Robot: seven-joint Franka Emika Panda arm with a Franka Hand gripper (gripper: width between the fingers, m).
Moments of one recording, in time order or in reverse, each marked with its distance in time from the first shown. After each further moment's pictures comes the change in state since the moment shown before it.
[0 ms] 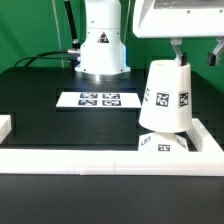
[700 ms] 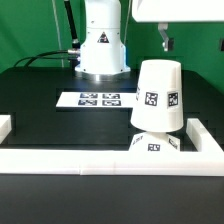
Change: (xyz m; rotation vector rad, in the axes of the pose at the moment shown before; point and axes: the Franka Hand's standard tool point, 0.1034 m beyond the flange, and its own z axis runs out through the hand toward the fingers) arm -0.022 -0.003 -0.024 0.009 -0.020 0.129
